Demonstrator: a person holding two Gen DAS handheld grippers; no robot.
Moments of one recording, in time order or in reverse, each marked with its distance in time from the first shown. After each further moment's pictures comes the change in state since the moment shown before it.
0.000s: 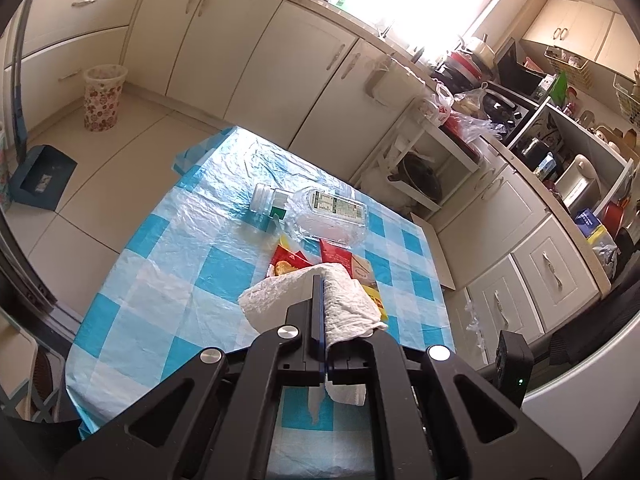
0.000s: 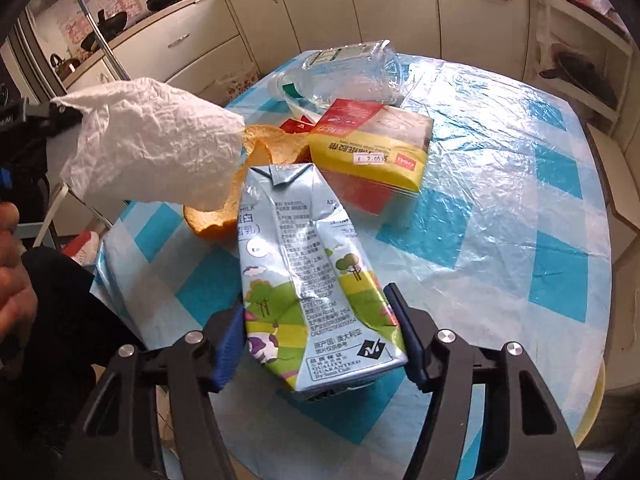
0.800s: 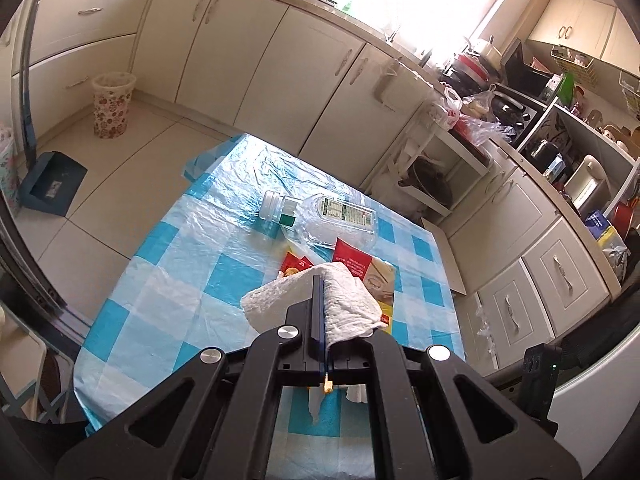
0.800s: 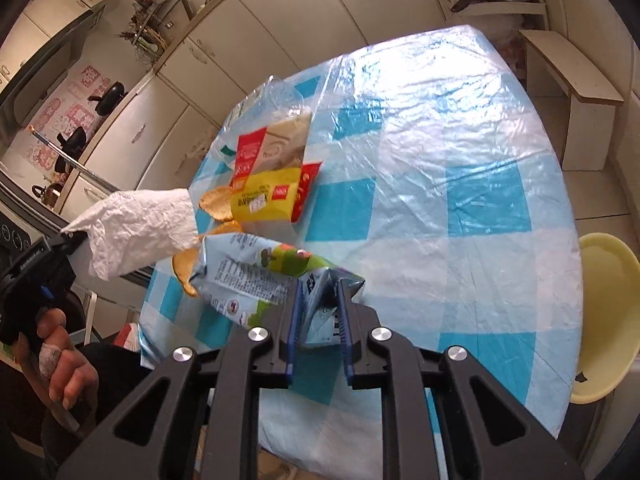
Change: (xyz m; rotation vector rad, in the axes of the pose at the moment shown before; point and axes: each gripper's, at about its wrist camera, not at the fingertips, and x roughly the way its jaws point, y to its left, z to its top) left arm -0.001 -0.003 0.002 0.003 -0.020 0.051; right arm -0.039 -0.061 -0.024 0.386 -0.064 0.090
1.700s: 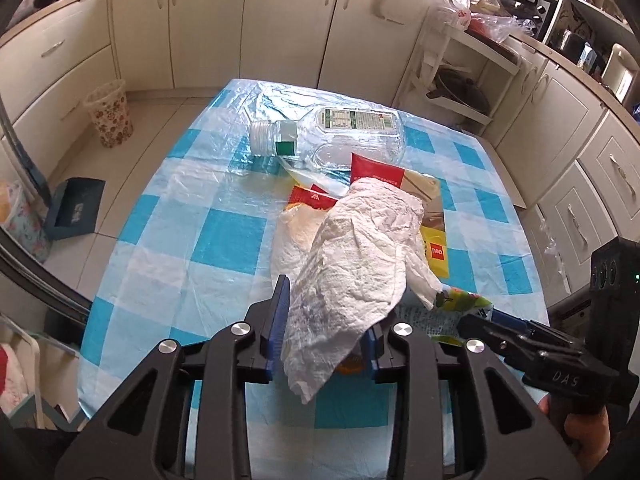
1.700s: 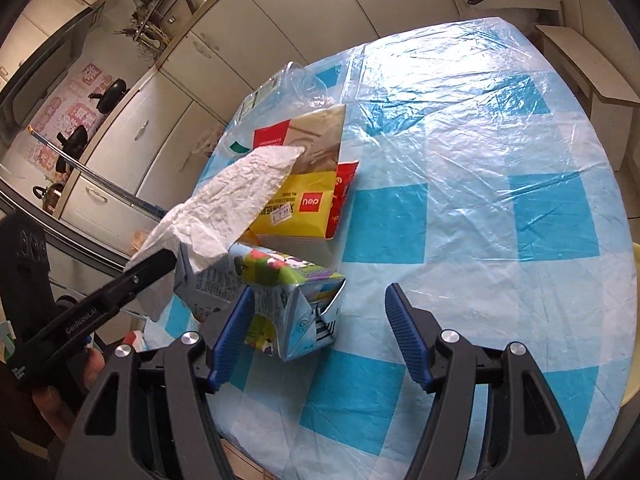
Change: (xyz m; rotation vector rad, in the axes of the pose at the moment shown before) left arm 0.080 -0.037 -0.032 0.251 0.214 0.219; right arm 0.030 0.023 0.014 -0.003 0.011 0.007
